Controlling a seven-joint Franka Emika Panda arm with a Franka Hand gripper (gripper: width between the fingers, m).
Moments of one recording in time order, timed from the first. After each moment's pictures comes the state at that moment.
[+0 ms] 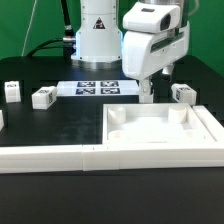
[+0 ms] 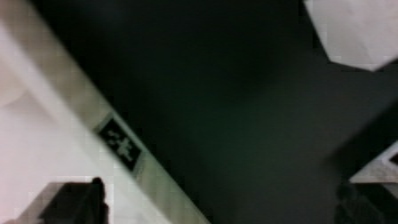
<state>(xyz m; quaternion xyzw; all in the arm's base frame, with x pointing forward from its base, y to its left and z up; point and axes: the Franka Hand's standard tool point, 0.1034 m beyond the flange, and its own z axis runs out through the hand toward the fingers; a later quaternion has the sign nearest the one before) 0.471 0.094 0.048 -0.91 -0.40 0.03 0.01</state>
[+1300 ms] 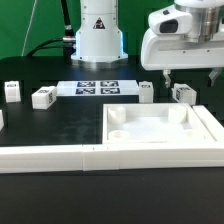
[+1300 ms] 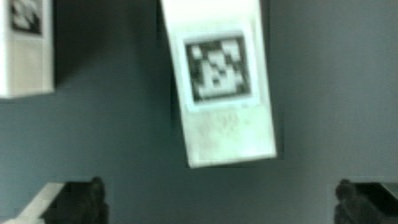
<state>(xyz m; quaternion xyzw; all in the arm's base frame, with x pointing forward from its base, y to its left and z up) 0.442 0.166 0.042 -0.99 0.00 0.12 0.01</state>
